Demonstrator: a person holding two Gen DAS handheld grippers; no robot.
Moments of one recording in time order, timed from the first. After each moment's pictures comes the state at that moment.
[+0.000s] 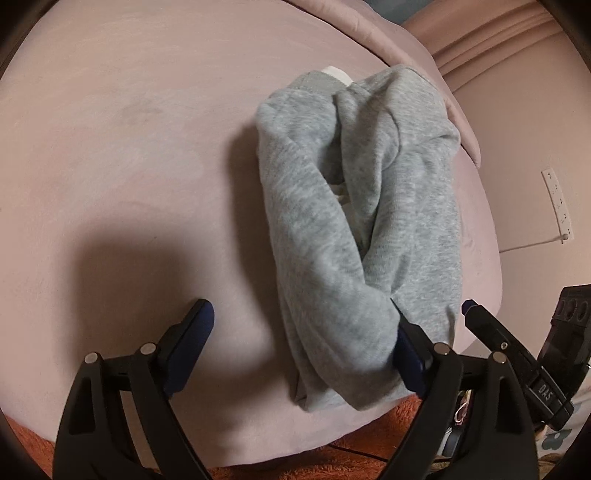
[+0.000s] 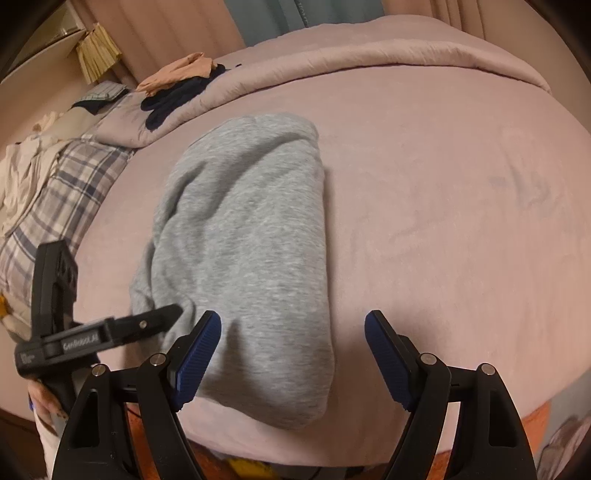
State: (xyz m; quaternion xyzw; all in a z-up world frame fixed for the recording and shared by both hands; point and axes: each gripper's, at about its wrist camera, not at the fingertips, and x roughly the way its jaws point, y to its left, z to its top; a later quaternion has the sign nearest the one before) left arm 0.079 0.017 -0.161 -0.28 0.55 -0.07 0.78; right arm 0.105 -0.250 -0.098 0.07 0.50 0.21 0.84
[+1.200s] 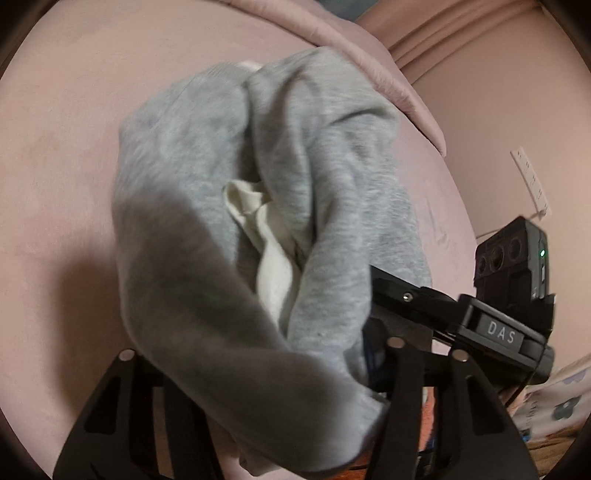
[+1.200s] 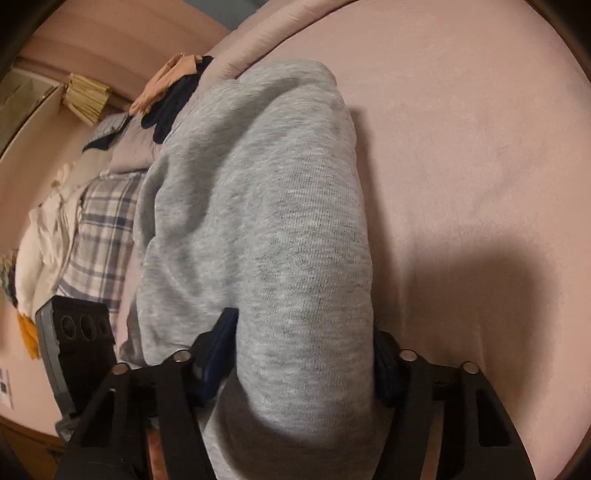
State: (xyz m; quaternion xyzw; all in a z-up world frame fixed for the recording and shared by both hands) left arm 0.123 -0.036 -0.157 -0.25 0.51 -0.14 0.81; right arm 0.152 -0.241 -0.156 0.22 0.55 0.28 0.75
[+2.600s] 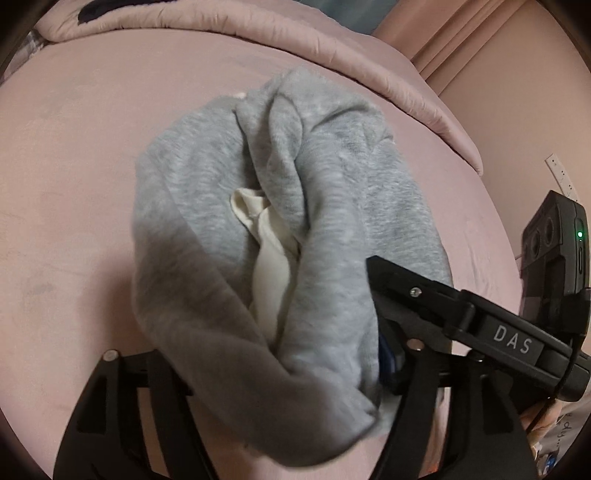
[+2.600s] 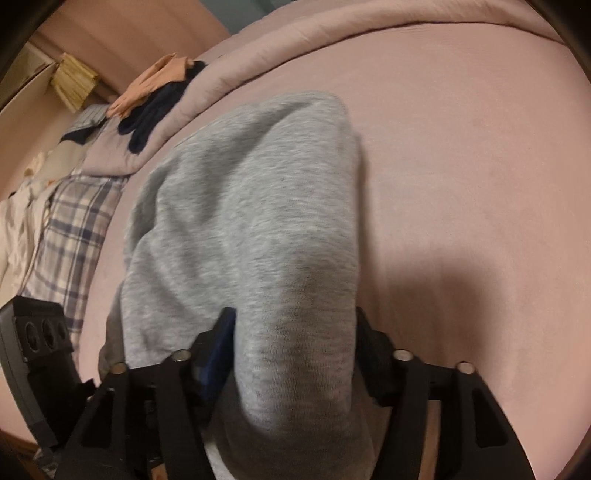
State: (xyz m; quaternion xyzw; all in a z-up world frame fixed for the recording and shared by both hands) left arm 0.181 -0.020 -0.144 -0.20 0.50 -0.08 0.84; right arm 0.221 -0.210 -0.133 0.14 0.54 0.24 0.80
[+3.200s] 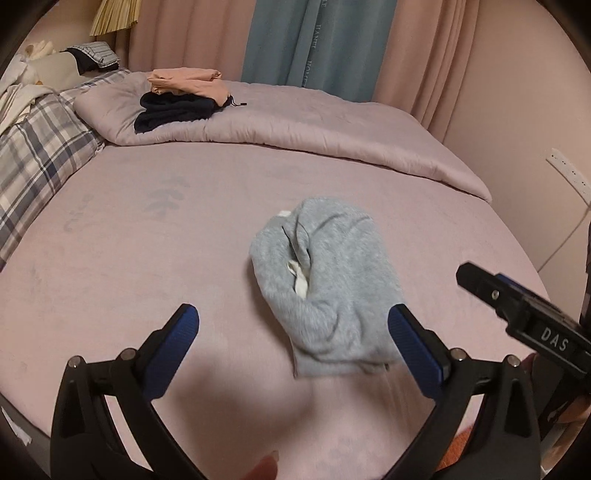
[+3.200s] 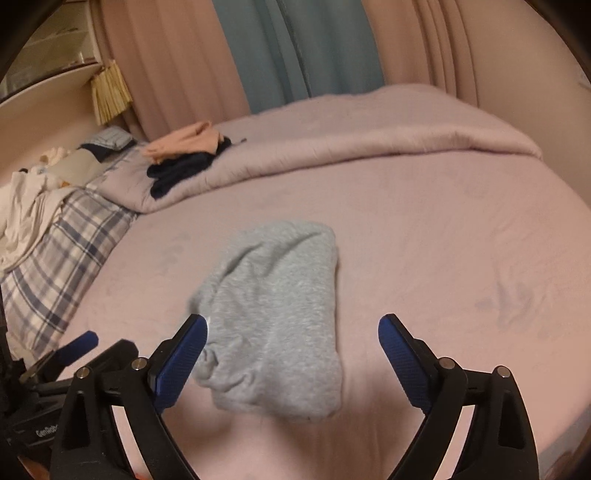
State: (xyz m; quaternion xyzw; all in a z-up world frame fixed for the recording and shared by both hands) left arm 0.059 -0.005 -0.015 -0.10 0.38 0.01 0.92; right arm 0.122 -0.244 -0.006 0.06 0.38 0.19 0.90
